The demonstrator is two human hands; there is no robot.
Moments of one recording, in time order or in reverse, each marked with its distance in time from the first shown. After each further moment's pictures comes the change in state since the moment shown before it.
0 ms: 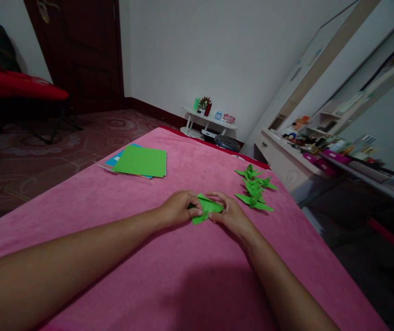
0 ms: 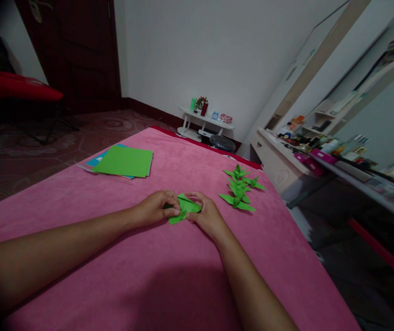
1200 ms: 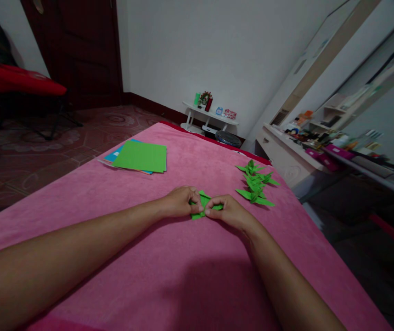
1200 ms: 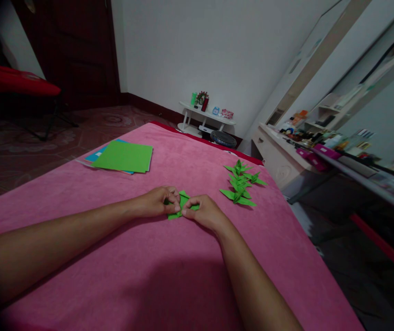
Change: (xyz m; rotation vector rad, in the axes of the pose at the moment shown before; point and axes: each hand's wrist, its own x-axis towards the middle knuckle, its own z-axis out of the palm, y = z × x) left_hand 0.003 -0.006 -0.005 -0.013 -0.142 0.028; right_hand 0.004 0.003 -0.006 -0.295 -0.177 0.027
